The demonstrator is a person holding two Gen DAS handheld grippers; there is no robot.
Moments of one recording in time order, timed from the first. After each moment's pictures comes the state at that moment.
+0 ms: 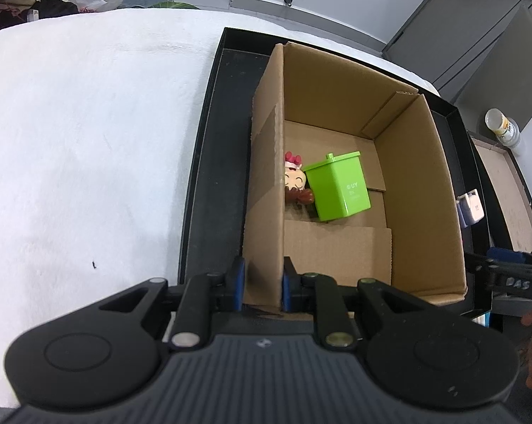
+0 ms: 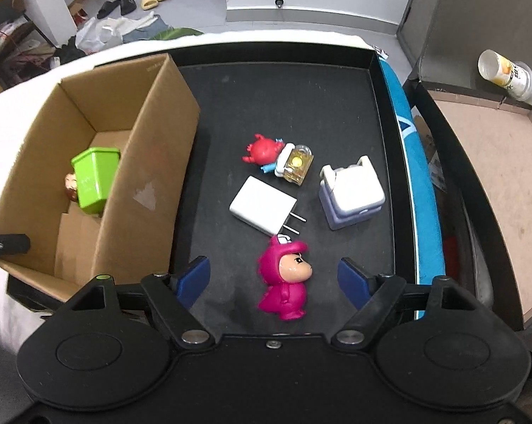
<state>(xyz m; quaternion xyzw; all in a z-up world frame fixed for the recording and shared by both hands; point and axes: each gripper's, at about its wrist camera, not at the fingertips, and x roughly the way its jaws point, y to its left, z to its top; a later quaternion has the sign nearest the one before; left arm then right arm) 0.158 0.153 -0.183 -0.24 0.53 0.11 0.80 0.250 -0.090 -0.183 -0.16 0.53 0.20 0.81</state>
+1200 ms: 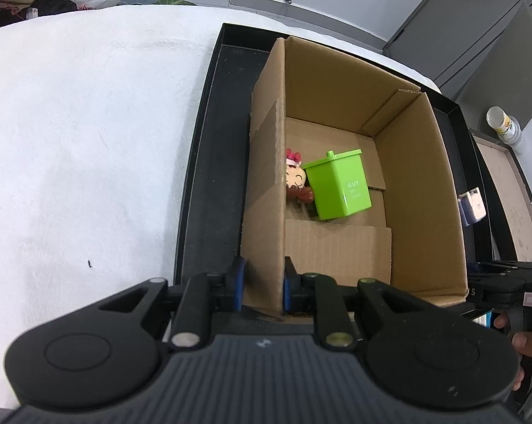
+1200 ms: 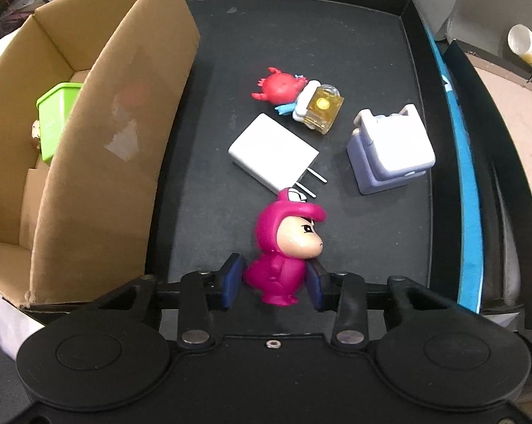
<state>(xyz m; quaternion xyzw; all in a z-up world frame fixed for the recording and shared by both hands) 0.161 0.151 -0.187 -0.24 0.53 0.11 0.80 0.260 -0.076 -0.231 -0.19 0.59 0.19 0.76</state>
